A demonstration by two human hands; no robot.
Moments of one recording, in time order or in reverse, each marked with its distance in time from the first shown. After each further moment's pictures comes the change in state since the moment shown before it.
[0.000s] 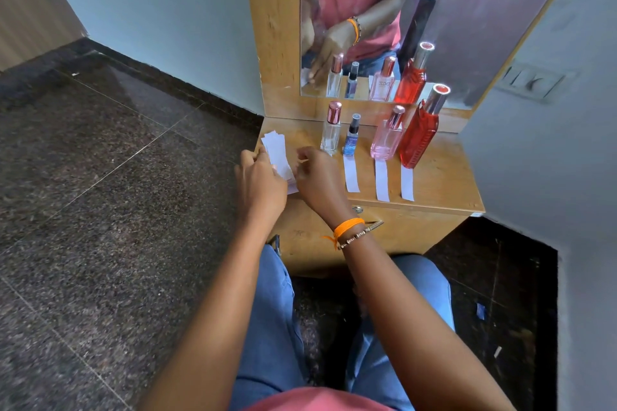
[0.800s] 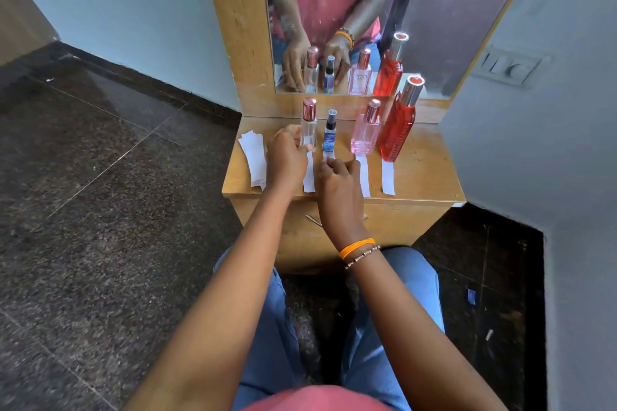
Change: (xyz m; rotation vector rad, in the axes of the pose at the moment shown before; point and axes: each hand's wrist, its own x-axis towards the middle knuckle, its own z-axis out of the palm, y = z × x) left_hand 0.033 0.057 0.050 -0.349 -0.111 0.102; right_hand -0.018 0.061 -0.011 -0.506 0.172 -0.058
